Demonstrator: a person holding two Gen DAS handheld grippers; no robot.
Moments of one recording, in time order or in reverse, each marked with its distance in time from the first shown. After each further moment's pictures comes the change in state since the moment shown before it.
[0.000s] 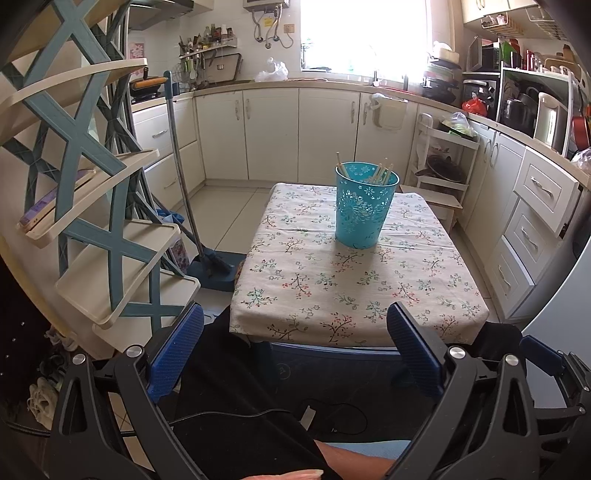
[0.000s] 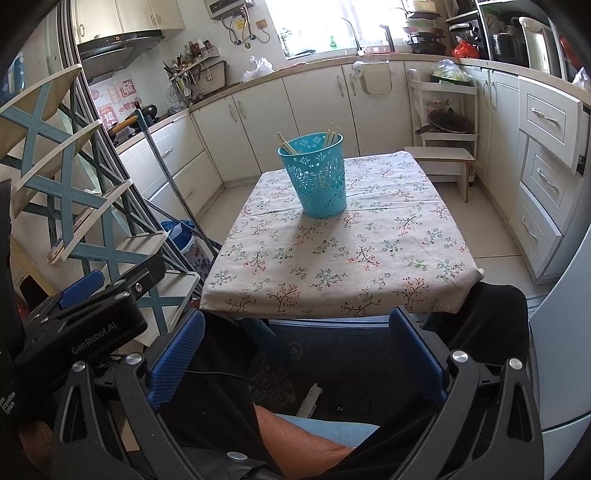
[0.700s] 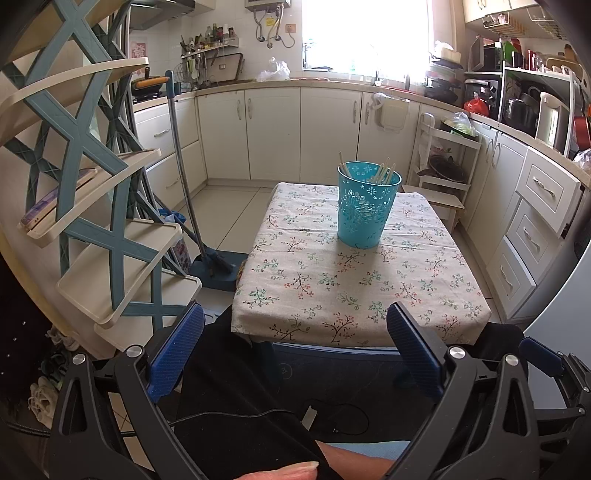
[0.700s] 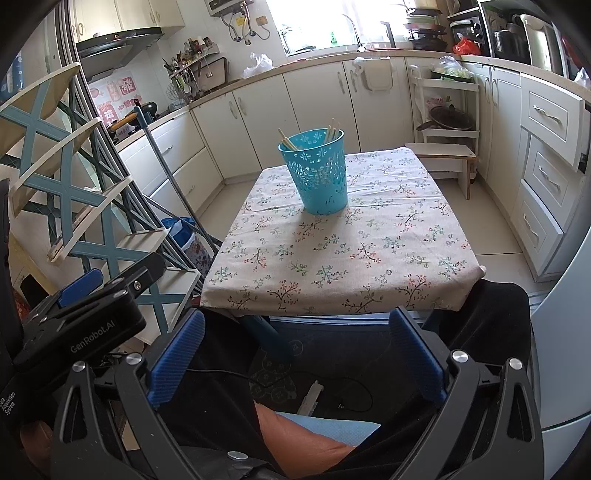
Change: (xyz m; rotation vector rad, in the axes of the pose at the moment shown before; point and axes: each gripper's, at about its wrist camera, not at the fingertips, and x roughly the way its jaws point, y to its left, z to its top) left arm 0.001 0.001 0.001 -0.001 0.002 0.001; right arm 0.002 0.001 0.001 -0.001 0.009 0.002
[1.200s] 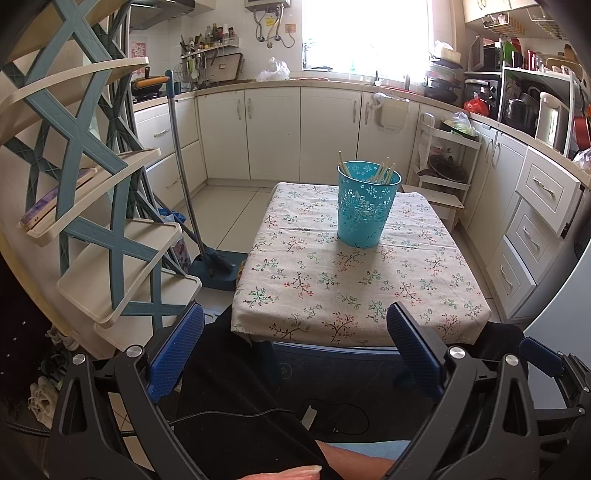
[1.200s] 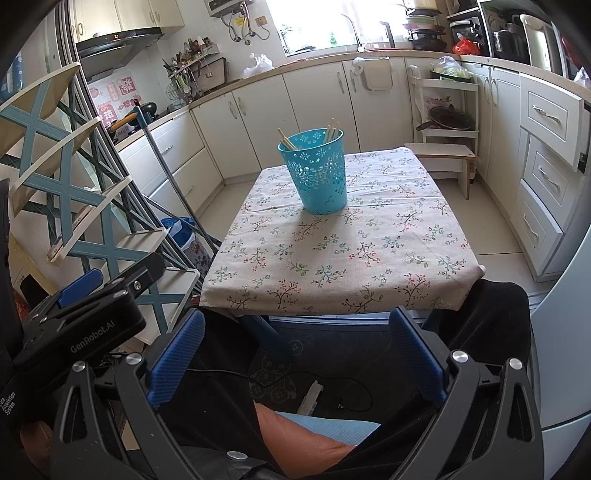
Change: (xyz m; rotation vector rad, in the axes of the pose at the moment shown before) left arm 0.000 0.000 0.000 0.000 0.000 0.001; right arm 0.000 0.000 0.000 0.000 0.001 0.001
